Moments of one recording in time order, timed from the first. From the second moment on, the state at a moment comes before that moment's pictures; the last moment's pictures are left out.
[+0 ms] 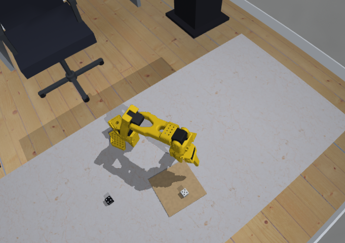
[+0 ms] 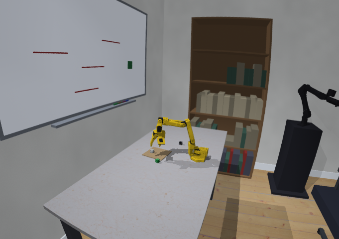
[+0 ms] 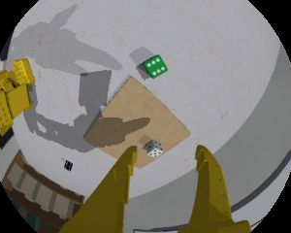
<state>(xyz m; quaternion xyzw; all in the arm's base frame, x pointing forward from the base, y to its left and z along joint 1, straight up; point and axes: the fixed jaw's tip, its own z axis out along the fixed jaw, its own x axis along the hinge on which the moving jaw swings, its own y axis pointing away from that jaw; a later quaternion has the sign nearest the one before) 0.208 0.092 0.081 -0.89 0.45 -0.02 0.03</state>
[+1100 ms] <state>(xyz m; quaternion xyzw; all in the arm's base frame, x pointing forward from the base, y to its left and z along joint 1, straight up) 0.181 0.119 0.060 -0.99 0.17 0.02 -0.02</state>
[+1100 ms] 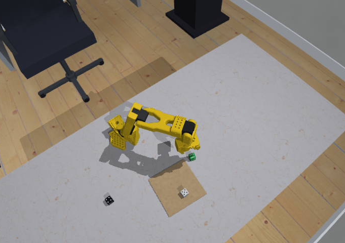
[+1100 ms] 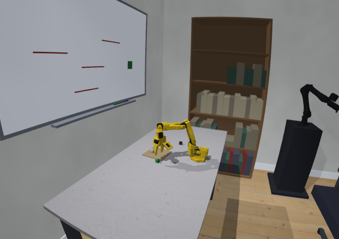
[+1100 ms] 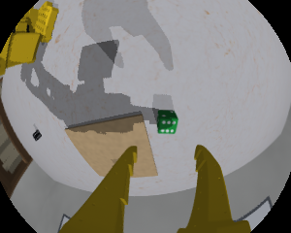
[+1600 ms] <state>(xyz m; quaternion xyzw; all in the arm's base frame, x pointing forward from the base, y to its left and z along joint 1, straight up) 0.186 0.123 0.054 -0.99 0.17 0.00 0.00</state>
